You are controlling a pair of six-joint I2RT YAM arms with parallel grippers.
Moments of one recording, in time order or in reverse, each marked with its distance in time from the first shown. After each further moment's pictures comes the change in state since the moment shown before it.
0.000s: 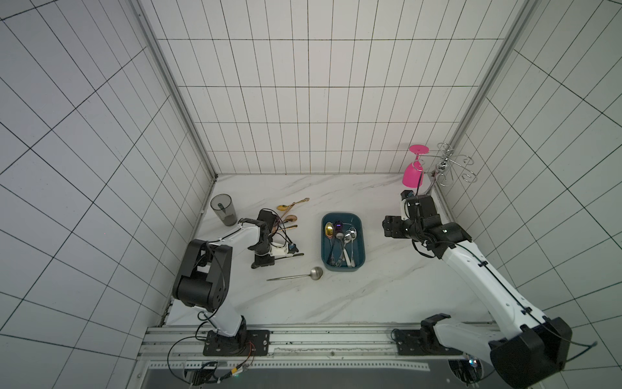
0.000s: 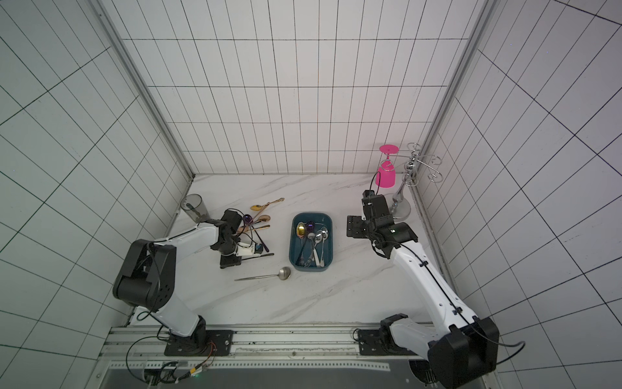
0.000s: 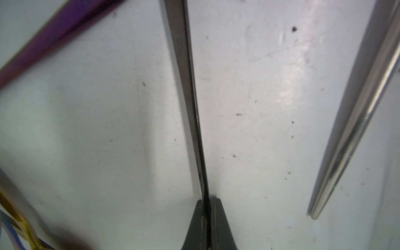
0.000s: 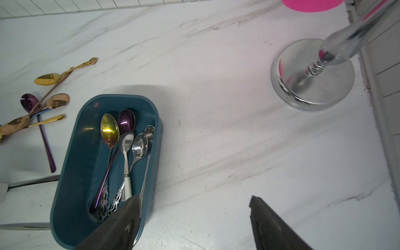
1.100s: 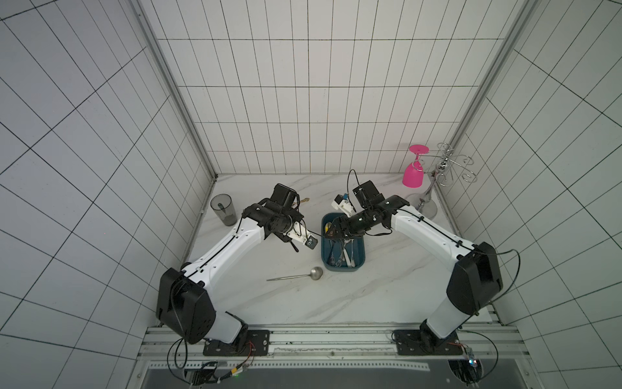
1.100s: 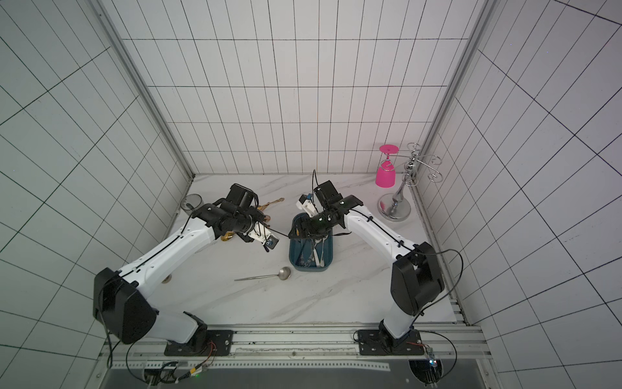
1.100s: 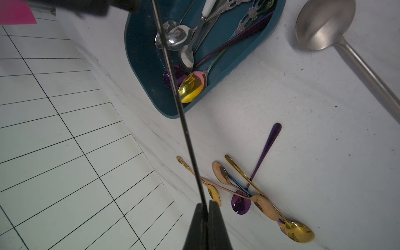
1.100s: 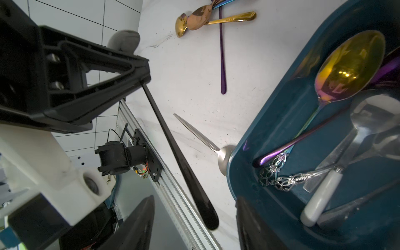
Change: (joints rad) left arm -0.254 -0.192 0.318 0.005 0.071 0.554; right arm 0.244 0.515 0.365 -0.088 -0.777 0.064
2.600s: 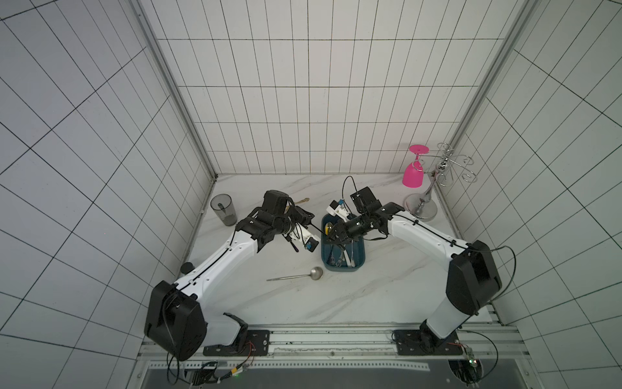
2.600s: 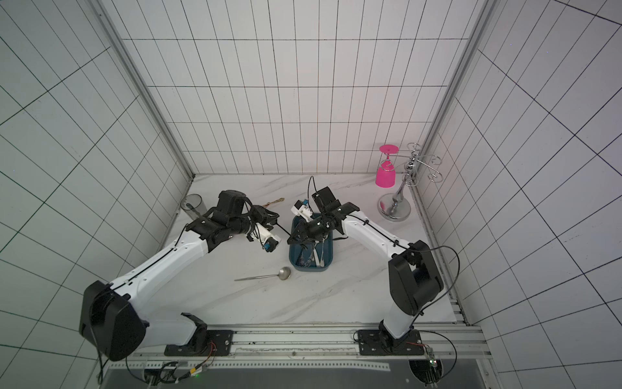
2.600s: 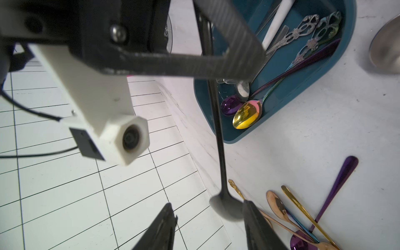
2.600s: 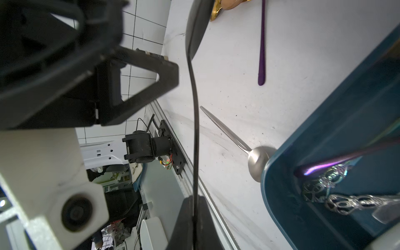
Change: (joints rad) left arm 0.055 -0.127 -0.207 0.396 0.238 0.066; right arm 0.010 -0.034 -0.142 0.174 -0.137 0.087
